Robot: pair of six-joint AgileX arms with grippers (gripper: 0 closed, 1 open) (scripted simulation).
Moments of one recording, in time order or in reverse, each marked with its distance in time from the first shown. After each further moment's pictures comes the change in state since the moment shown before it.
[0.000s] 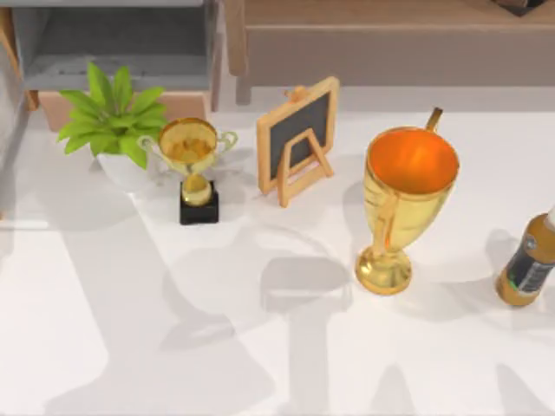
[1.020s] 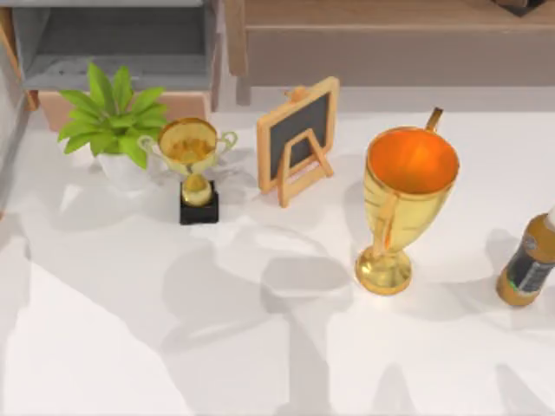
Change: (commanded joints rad) left arm 0.103 -0.676 -0.516 0.171 0.011 0.241; right arm 0.000 0.000 0.000 0.000 0.000 0.000
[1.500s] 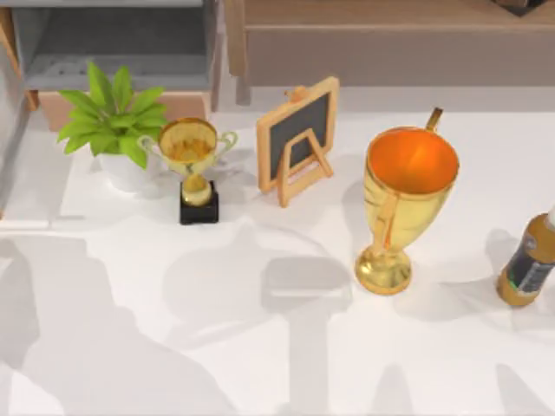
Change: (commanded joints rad) left arm 0.086 -0.221 -0.475 0.114 -0.020 0.007; right arm 0.000 0.000 0.000 0.000 0.000 0.000
